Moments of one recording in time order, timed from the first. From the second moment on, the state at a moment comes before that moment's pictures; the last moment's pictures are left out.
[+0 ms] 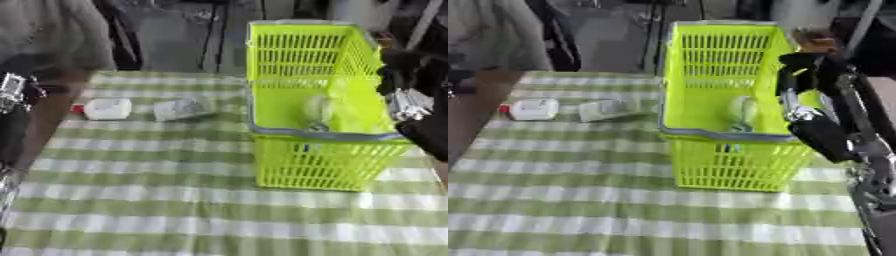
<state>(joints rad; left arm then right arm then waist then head) -0.28 0.41 0.09 -1.86 0.06 -0.03 0.02 -0.38 -0.35 0.07 -1.91 0.33 -0.05 -0.03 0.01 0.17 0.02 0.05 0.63</state>
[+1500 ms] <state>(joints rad) -0.45 0.70 -0.04 -1.59 -0.16 0.12 -0.14 -0.36 -0.36 0.07 -1.91 0.33 -0.06 -0.03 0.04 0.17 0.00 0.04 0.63</state>
